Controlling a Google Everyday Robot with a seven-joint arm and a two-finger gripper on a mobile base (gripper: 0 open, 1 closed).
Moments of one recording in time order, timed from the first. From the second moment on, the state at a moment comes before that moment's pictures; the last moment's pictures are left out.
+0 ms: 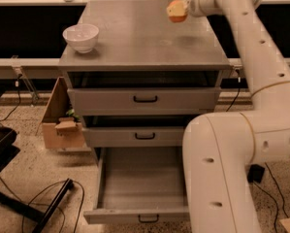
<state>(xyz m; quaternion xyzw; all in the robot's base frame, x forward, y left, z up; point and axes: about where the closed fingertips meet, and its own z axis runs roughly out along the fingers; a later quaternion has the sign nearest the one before) 0.931 -0.150 0.944 -0.22 0.80 0.10 0.54</state>
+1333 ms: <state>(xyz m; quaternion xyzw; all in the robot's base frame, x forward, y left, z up) 0.636 -0.276 1.210 -0.16 0.70 0.03 0.69</state>
